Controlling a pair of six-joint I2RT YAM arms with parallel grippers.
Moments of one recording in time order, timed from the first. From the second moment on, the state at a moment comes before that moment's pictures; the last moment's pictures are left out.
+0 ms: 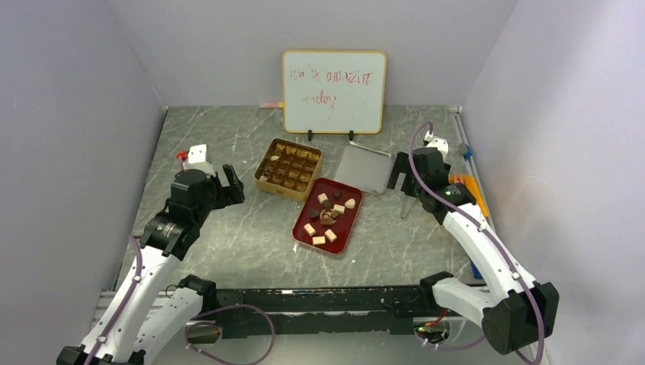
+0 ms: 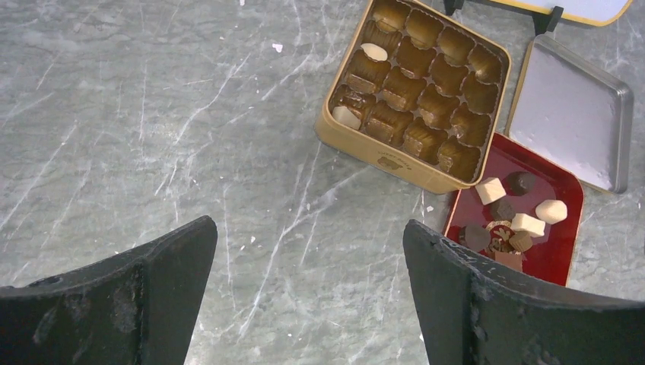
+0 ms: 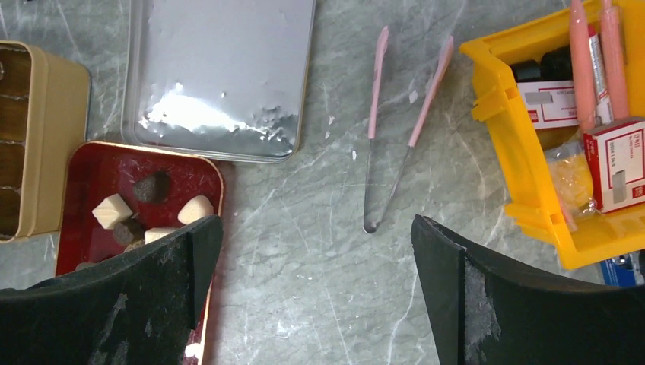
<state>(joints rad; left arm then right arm) -0.32 0.73 0.79 -0.53 -0.21 -0.40 0.30 1.05 0.90 -0.58 0.32 0.47</state>
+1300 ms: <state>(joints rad) -0.32 0.67 0.73 -0.40 -0.12 -0.38 0.28 1.18 0.83 -0.64 0.39 0.58</state>
